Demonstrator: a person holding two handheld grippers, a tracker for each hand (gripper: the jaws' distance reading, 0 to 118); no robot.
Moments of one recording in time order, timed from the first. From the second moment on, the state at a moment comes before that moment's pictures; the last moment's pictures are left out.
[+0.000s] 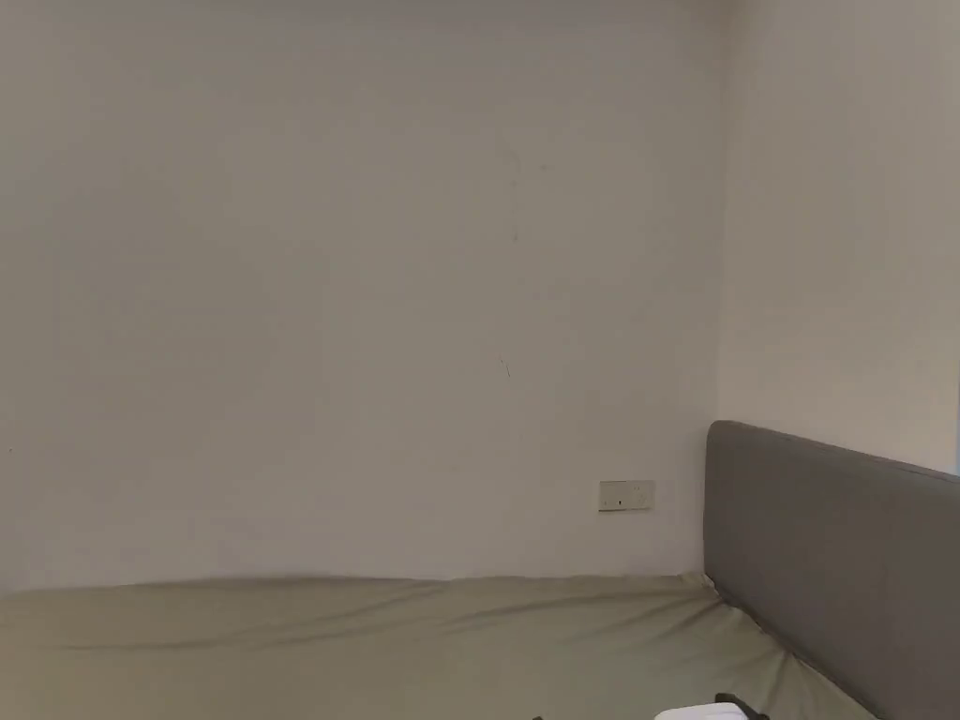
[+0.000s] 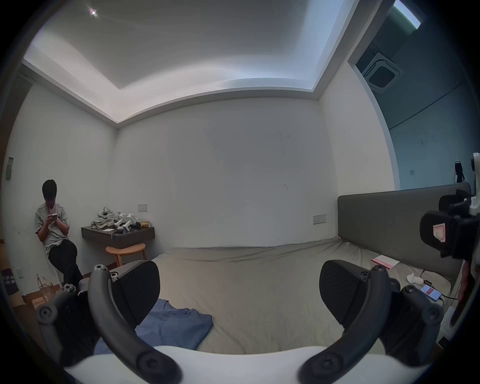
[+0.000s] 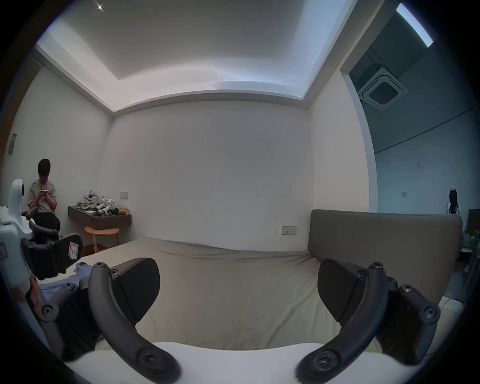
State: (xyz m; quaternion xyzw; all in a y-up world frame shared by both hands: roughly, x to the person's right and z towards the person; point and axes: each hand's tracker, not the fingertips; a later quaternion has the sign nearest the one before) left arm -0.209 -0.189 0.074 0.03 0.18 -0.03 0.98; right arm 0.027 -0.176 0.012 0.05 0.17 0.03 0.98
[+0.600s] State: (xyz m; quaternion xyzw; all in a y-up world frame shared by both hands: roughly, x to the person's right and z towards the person) left arm -0.230 -0.176 0.066 0.04 0.18 -0.05 0.98; right arm 0.016 -0.164 -0.011 0.06 0.15 0.03 0.99
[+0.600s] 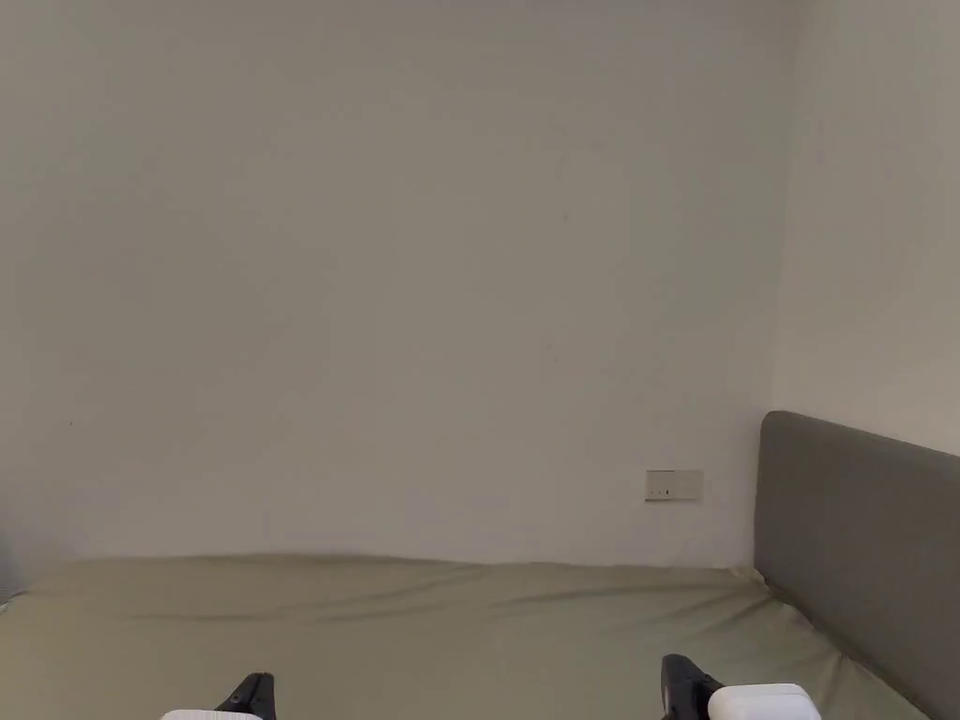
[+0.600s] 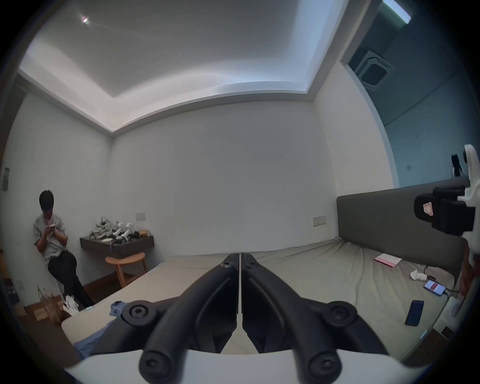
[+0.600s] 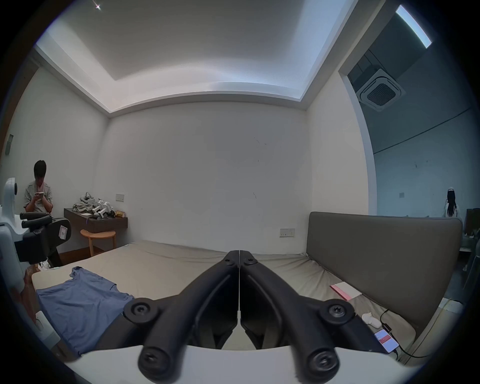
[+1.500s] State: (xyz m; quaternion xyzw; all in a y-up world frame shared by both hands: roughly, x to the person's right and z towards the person) left arm -0.431 -0.223 0.201 -0.10 0.37 0.02 0.92; right arm -0.234 -0.214 0.026 0.03 0.42 0.05 0.91
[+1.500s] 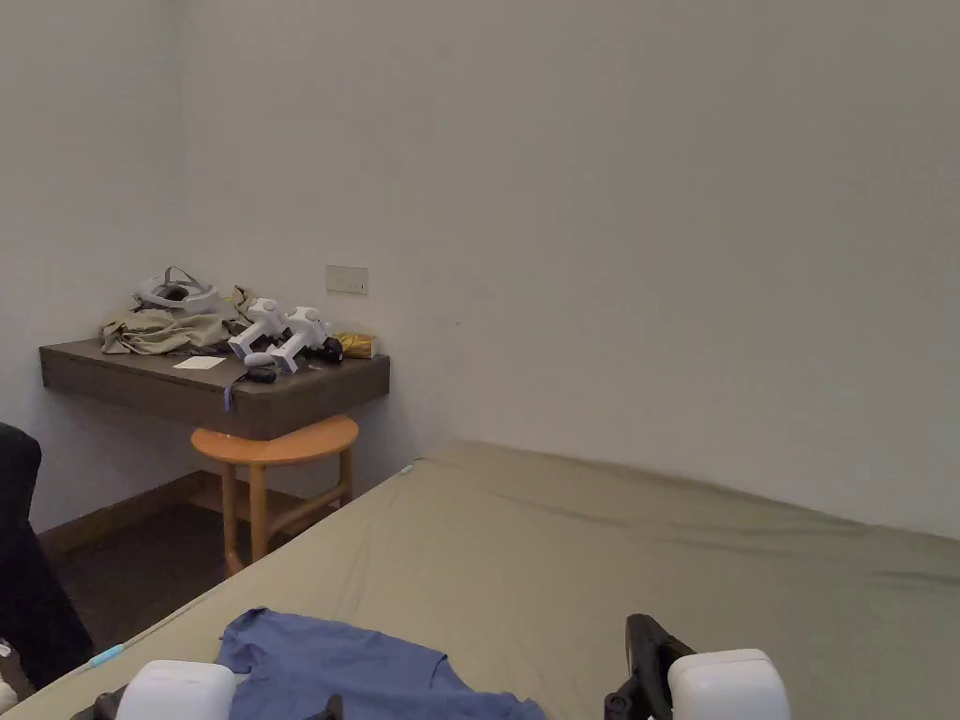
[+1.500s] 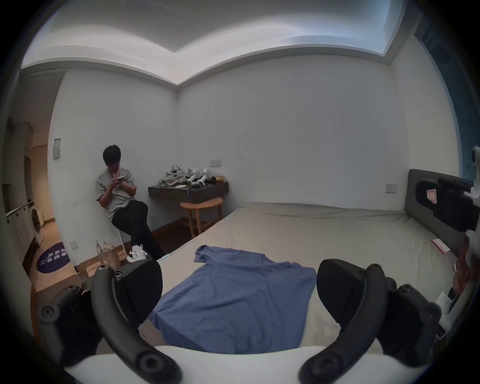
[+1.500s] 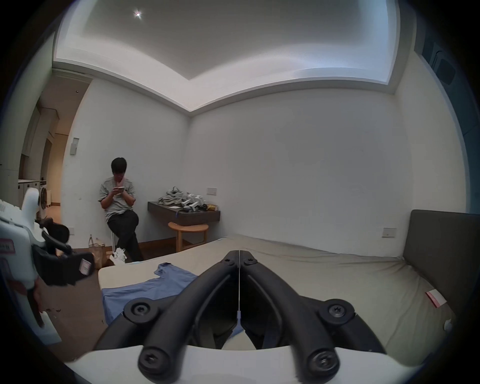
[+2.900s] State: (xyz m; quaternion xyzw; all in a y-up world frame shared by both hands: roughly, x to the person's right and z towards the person) left arm -0.485 -0.431 -0.104 -0.37 0.21 0.12 0.90; right arm -0.106 -0.326 -0.092 -0.16 0.28 0.03 0.95
